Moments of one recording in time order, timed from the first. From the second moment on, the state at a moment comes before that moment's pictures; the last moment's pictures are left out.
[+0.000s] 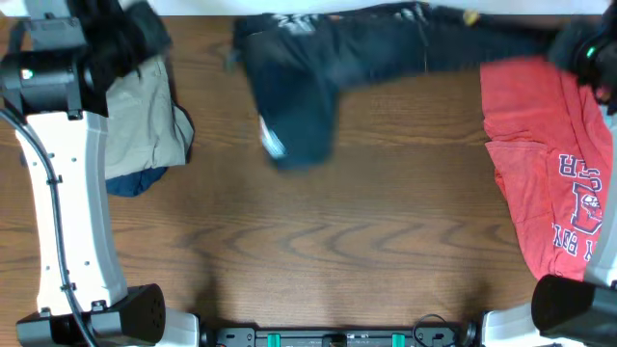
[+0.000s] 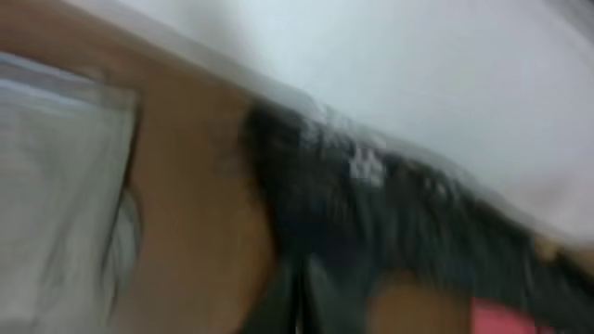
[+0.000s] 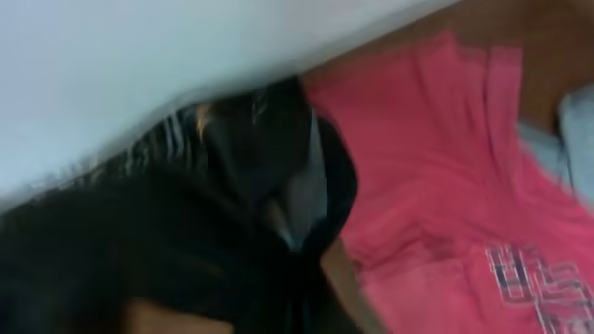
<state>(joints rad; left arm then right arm) 0.10 1.64 2.00 -1.15 0.27 -0.45 -0.23 1.67 1.91 -1.12 -0.07 0.27</state>
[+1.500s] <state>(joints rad) -0.25 2.11 1.41 -0.24 0.38 -0.38 -0.23 1.73 1.82 -1.44 0.00 0.24</state>
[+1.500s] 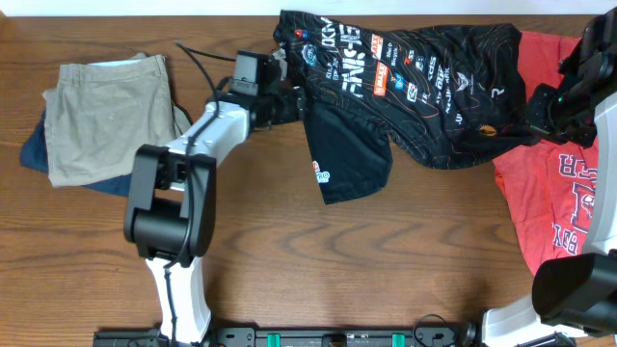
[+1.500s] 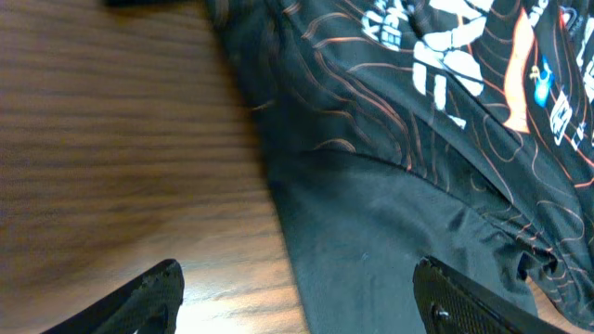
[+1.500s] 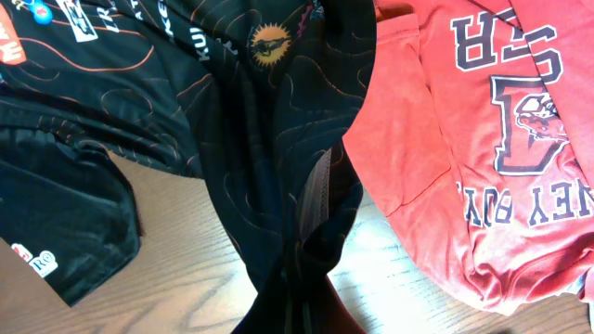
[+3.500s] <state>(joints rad) 0.01 1.70 1.41 -1.32 0.25 -0.31 -0.23 1.73 1.54 -1.49 0.00 0.24</state>
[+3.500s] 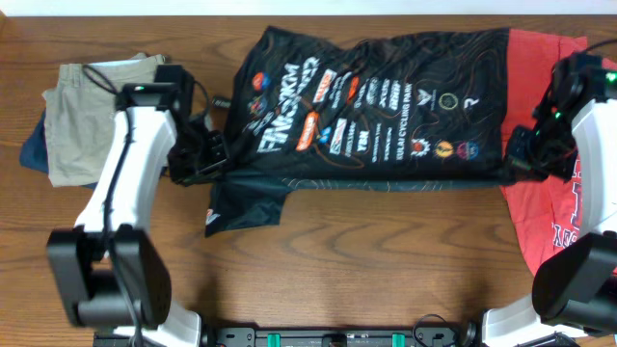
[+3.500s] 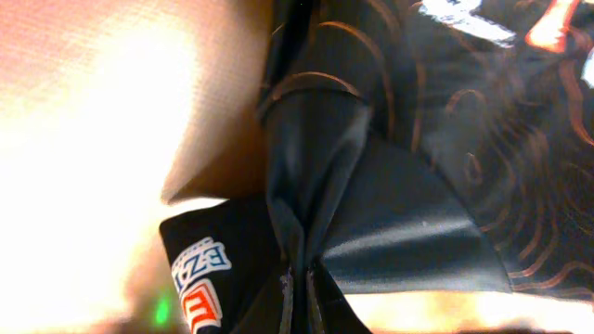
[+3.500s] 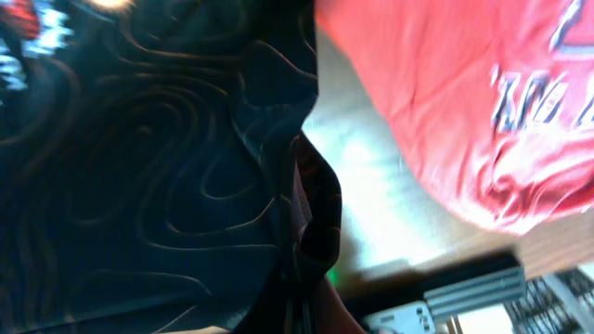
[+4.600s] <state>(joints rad) 0.02 1.25 1.41 -1.30 0.25 -0.30 -0.26 1.40 1.35 -1.22 -0.04 0.23</state>
